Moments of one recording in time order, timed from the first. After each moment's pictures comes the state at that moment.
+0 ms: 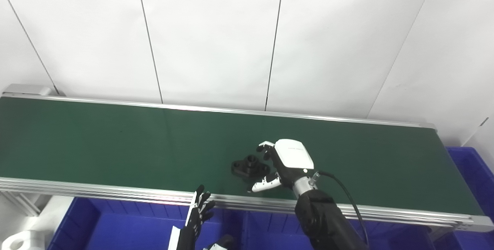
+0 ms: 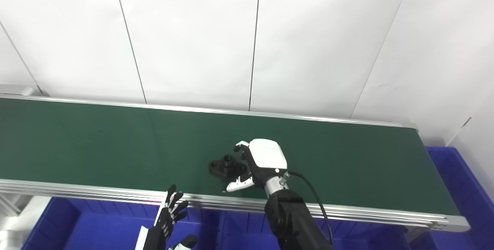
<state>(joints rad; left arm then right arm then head) 0.34 -0.16 -0.14 0.05 0.27 -0.42 0.22 -0.60 -0.01 0.50 0.64 -0.93 0.08 -0.06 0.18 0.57</state>
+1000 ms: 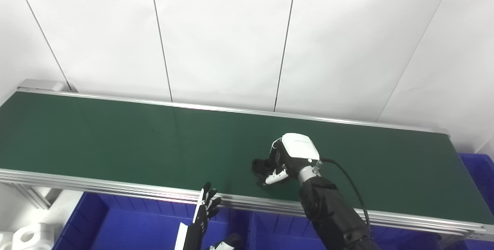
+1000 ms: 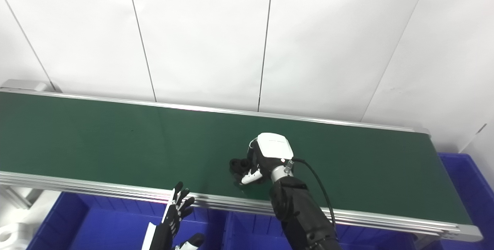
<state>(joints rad) 0.35 -0.16 -0.15 0.05 0.27 -0.42 0.23 -0.73 0.01 0.56 0.83 -0.88 0.16 -0.10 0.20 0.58</state>
